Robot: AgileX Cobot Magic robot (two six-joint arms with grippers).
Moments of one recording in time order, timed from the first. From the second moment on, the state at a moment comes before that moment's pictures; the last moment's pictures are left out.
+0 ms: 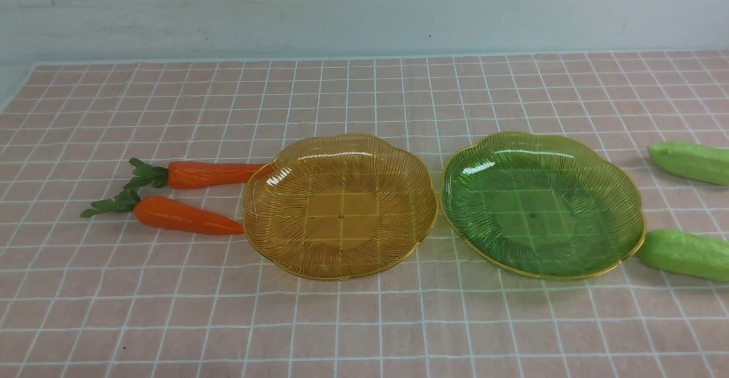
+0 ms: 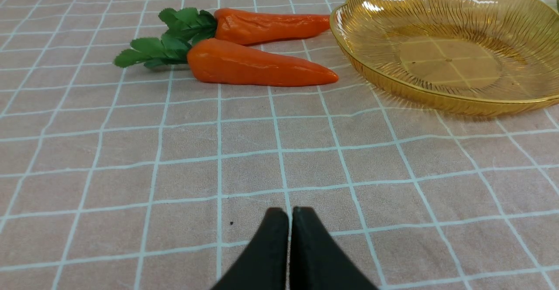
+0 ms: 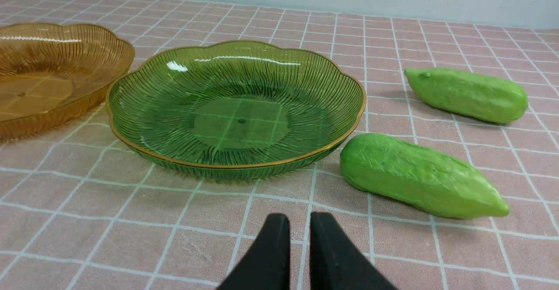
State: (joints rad) right arm 0.07 -0.01 0.02 0.19 0.41 -0.20; left arm -0.13 -0.01 0.03 -0.04 0.38 -0.04
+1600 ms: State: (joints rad) right arm 0.07 0.27 -0.31 0.79 0.47 -0.08; left arm -0.13 0.00 -0.05 -0.82 0.38 -0.24
